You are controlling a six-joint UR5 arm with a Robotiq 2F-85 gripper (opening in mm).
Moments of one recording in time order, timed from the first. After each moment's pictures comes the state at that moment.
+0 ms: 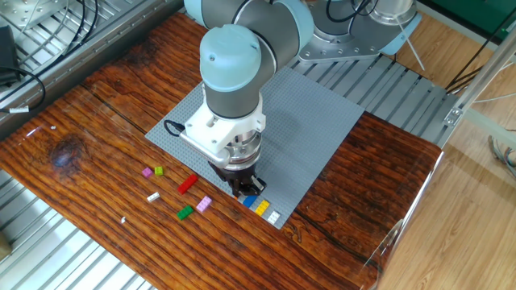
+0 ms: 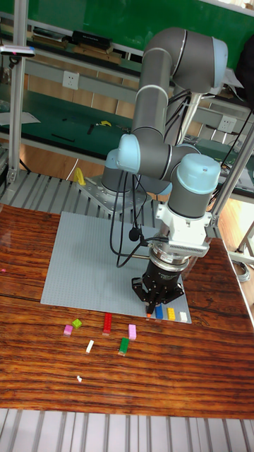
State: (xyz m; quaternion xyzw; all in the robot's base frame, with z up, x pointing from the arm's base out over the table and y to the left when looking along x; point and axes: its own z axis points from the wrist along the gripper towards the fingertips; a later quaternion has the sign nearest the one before) arm 0.552 0.117 0.009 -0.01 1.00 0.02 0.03
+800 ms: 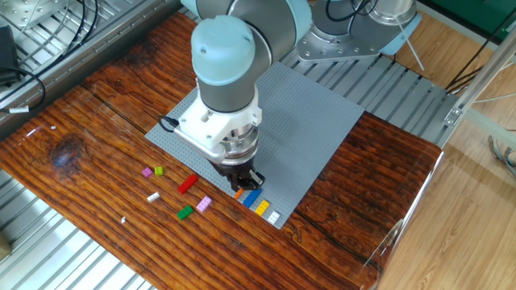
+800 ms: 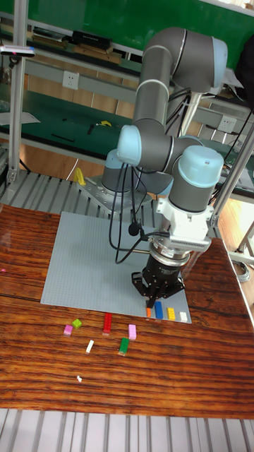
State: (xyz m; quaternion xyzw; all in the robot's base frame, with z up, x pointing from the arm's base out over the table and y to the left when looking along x) arm 0.551 0.111 0.033 -0.02 1.00 0.02 0.01
